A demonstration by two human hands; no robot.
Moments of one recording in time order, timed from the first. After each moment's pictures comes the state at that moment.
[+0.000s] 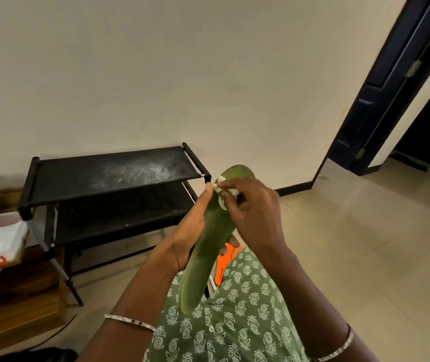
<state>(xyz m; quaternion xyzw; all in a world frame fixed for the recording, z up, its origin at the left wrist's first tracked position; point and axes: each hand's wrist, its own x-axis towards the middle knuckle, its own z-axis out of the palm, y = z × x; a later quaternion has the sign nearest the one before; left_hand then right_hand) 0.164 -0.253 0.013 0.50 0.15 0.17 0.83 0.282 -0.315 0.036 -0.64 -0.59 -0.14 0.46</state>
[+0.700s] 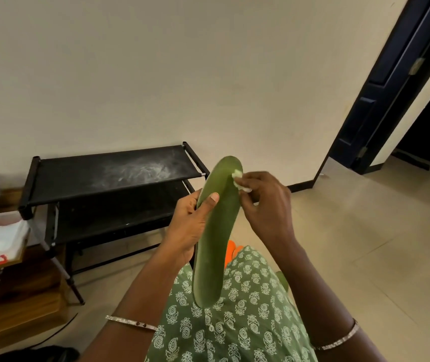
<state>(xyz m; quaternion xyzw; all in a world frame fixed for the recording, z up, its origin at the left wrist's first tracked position) 0.169 -0.249 0.006 0.52 0.26 0.39 0.71 0.315 -0.308 0.026 -0.67 -0.57 -0.15 0.45</state>
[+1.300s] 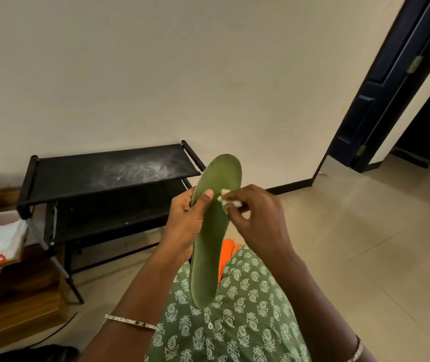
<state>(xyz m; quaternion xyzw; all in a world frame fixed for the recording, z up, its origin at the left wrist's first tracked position) 0.173 -0.247 0.004 0.50 0.27 0.43 0.70 0.298 -0.326 0.020 -0.66 -0.61 -0.10 0.42</state>
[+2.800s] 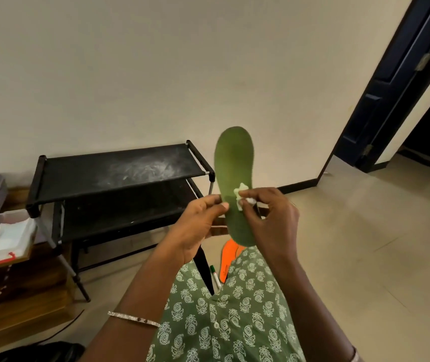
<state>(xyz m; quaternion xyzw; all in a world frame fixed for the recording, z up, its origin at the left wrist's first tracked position) 0.168 -0.244 0.006 0.56 0.27 0.28 0.73 0.294 -0.330 0.010 -0.70 -0.49 -0.10 0.51</state>
